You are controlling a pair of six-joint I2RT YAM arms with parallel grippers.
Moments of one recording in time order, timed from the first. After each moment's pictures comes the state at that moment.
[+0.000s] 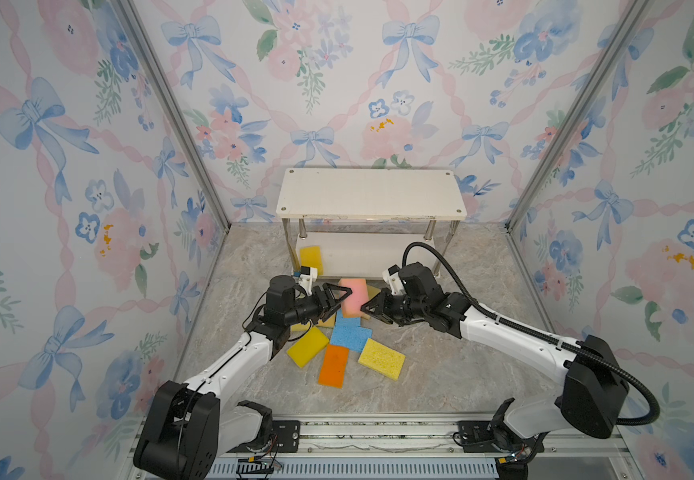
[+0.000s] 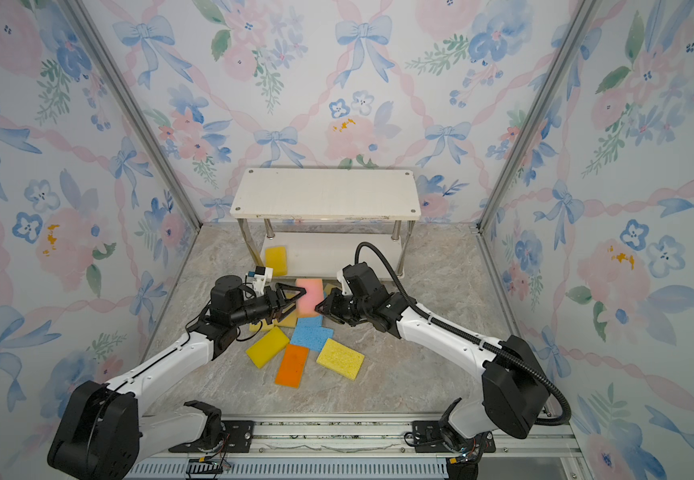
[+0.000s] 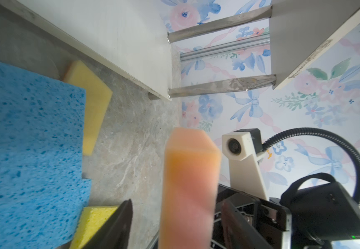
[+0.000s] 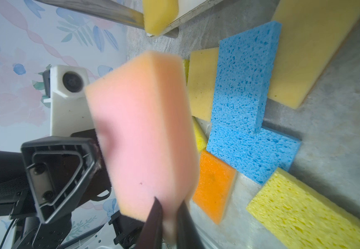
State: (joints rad) left arm -0.30 1.16 0.59 0.17 0.66 -1.09; right arm 0.79 1.46 1.07 -0.24 -0.34 1.07
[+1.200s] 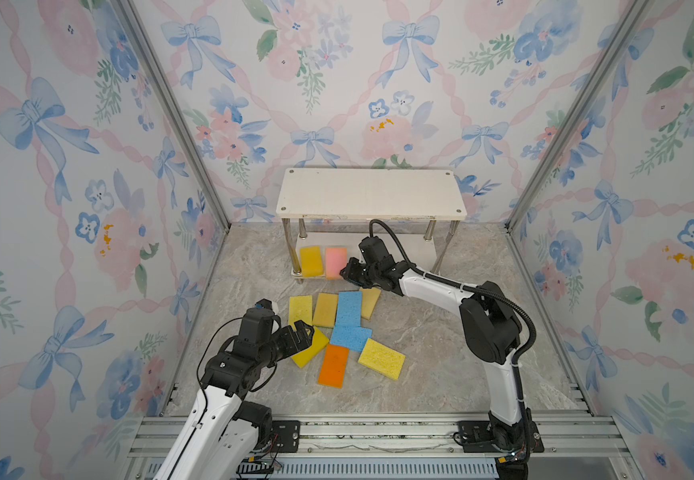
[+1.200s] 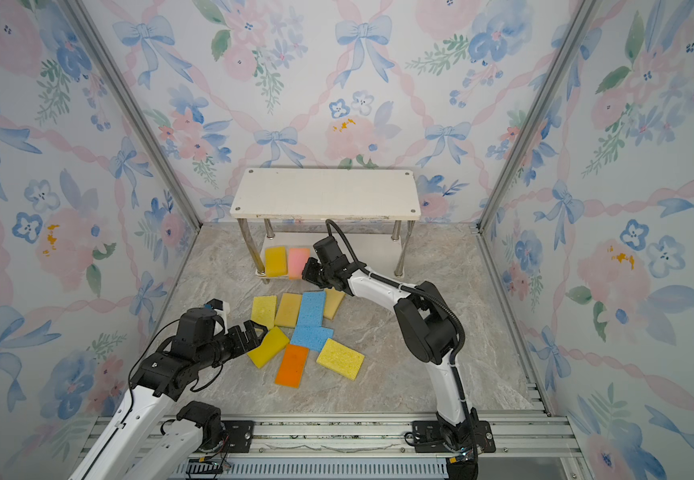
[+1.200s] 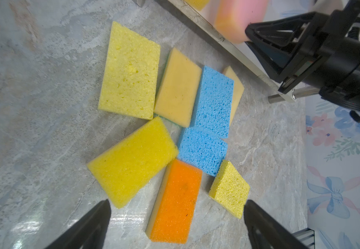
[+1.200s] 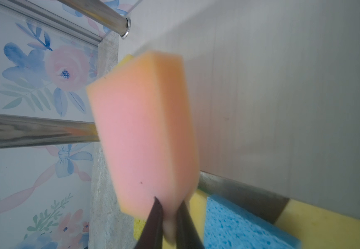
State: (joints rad) left arm -0.26 0.65 0.62 -0.78 0.18 -0.68; right arm 0.71 2.13 1.65 -0.18 -0.18 0.91
